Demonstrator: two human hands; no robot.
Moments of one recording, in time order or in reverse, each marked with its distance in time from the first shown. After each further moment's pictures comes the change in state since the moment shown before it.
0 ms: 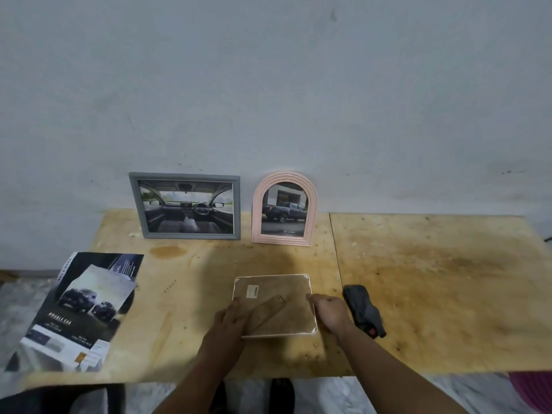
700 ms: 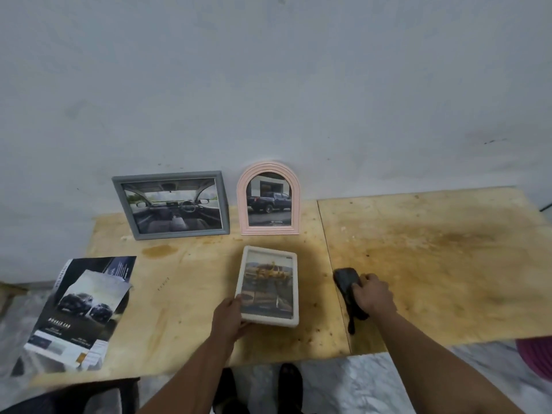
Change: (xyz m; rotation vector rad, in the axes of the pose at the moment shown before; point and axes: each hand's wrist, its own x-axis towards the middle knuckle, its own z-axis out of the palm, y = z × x) left_hand 0.031 0.064 -0.030 -1.412 0.052 -0.955; right_hand 0.053 0.040 -0.115 -0.663 0.310 0.036
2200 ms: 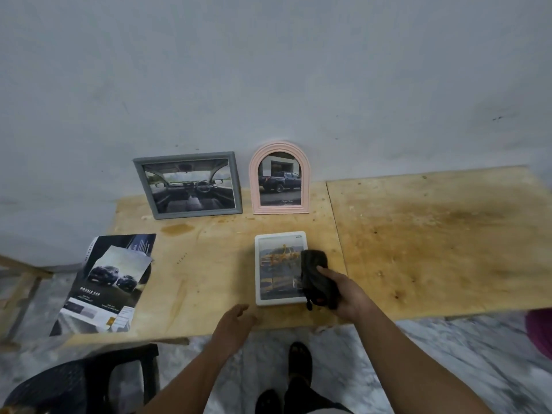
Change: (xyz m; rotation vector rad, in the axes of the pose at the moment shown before) left_hand -0.050 -0.055 -0.064 0.759 -0.128 0.203; right_hand -0.125 -0.038 0.031 1.249 -0.720 0.165
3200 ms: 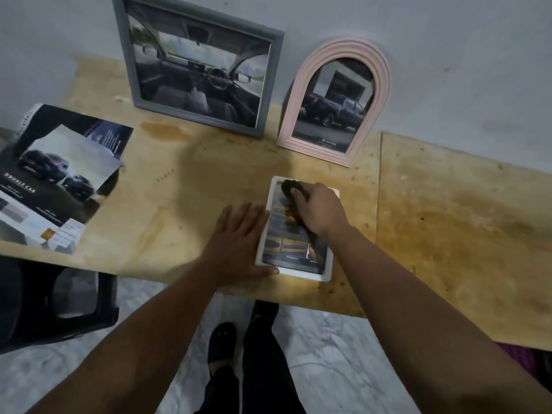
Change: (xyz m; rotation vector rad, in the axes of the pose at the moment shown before) left_hand 0.140 -0.023 0.002 0.881 0.158 0.658; right_hand 0.146 -0.025 0.108 -1.679 0.143 -0.753
